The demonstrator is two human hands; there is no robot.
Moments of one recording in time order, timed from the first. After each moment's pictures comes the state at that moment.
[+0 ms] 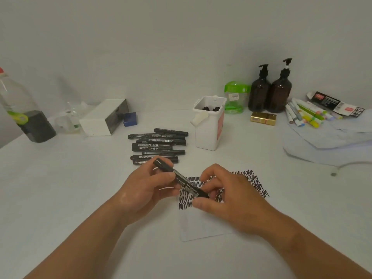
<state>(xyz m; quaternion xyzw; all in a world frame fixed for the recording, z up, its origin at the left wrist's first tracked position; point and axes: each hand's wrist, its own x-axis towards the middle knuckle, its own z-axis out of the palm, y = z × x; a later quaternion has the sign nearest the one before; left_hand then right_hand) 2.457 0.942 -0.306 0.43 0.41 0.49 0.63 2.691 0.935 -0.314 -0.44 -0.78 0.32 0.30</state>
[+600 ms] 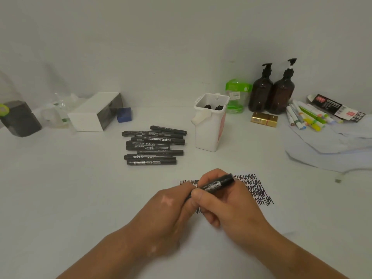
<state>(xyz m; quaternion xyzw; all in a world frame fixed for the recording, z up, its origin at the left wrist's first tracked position) 2.489 0.918 -0.319 0.82 0.41 0.32 0.25 2.664 0.929 -0.319 -0.36 -0.58 0.57 0.46</state>
